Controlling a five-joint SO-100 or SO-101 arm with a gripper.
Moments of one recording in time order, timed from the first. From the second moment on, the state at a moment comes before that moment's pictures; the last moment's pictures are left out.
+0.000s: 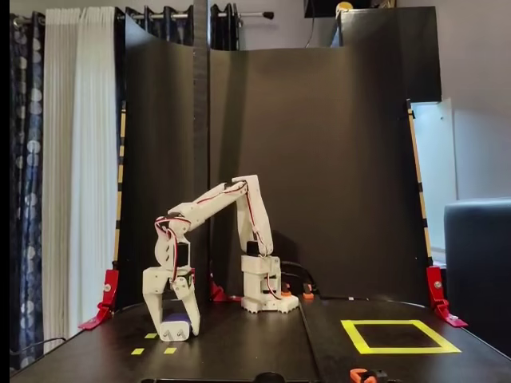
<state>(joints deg) 46.9 77.2 104.1 60.1 -139.2</state>
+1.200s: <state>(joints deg) 41.4 96.3 104.4 77.8 -134.1</state>
